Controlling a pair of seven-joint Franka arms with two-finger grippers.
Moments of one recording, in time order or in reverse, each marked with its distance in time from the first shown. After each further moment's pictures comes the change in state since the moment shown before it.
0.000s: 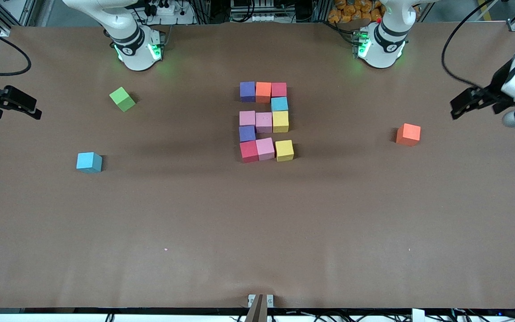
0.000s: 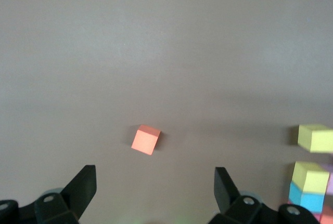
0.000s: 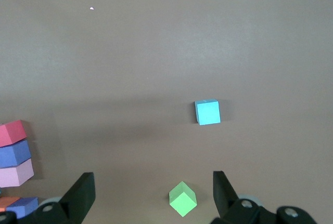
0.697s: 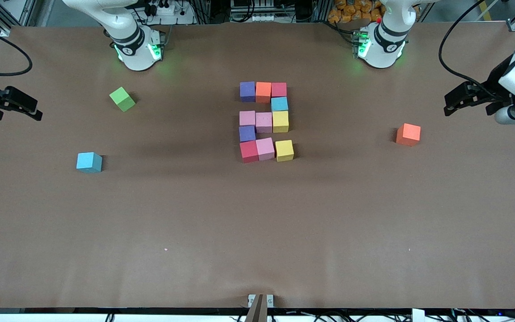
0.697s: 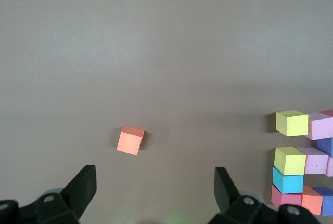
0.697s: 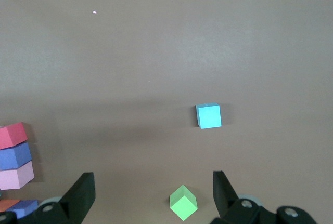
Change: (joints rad) left arm -0.010 0.031 -0.021 0.038 -0.057 -0.006 0.019; right arm 0.000 0.000 0.007 0.000 0.000 0.012 -0.001
